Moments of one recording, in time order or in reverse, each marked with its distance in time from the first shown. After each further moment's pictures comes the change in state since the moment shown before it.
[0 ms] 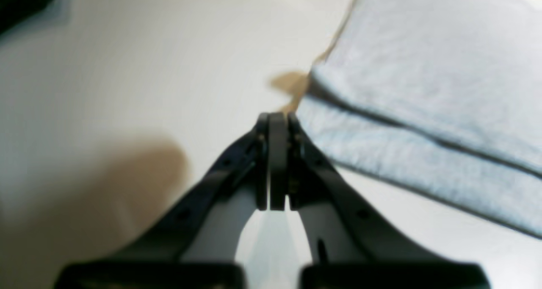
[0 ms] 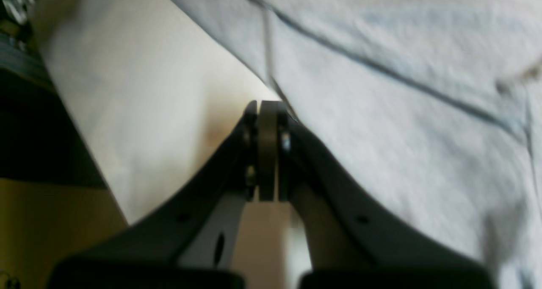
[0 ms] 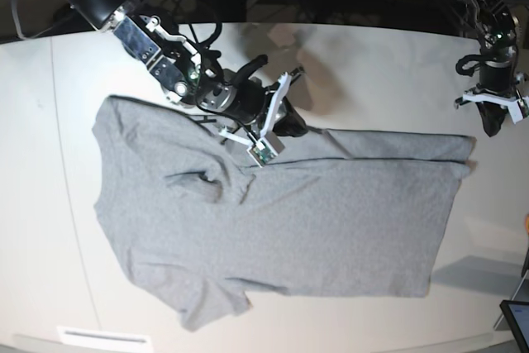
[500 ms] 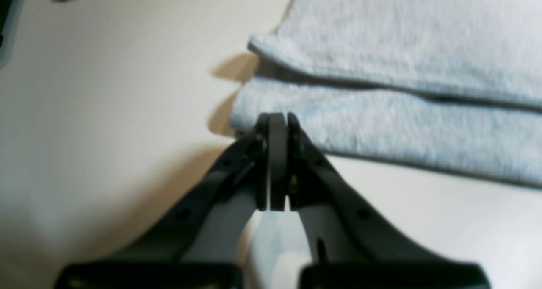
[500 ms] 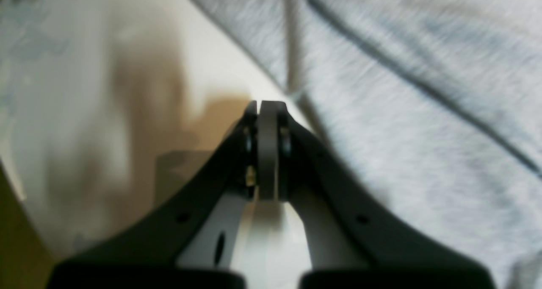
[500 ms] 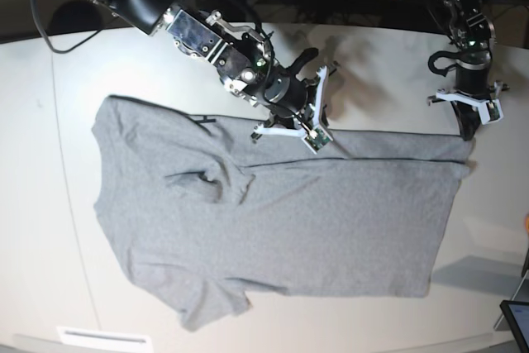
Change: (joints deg) left arm -2.9 -0.4 8.5 -11.8 10.4 0.0 -17.1; right arm 3.3 -9.4 -9.1 -8.9 -18.3 -10.4 -4.9
